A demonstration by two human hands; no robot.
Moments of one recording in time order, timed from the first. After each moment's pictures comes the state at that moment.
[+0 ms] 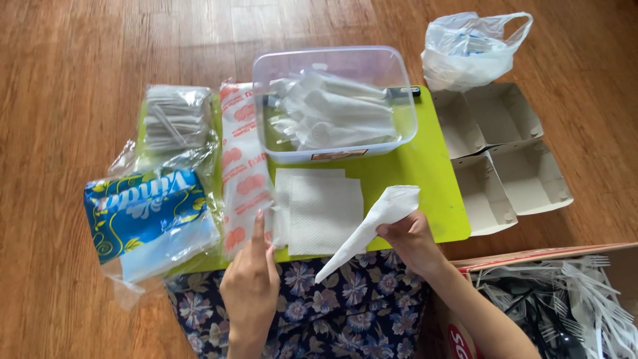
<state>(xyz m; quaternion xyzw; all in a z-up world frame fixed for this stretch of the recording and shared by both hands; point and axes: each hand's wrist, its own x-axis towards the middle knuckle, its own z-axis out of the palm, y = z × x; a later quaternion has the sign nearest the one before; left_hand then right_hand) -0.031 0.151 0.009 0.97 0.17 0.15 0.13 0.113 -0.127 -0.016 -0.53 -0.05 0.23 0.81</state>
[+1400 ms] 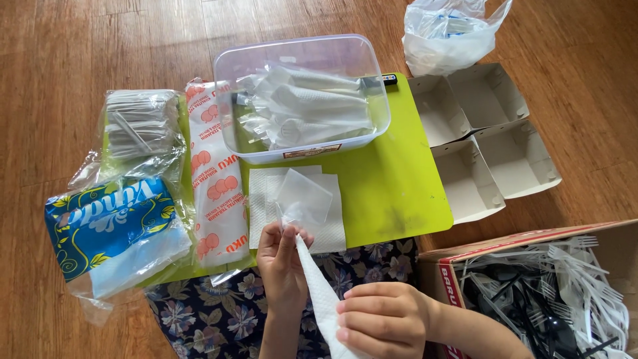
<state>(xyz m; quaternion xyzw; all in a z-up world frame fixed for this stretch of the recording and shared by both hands) 0.023 0.061 -0.007 0.28 0.19 0.21 0.92 0.048 -0.110 0.110 -0.58 -0.68 -0.23 0.39</state>
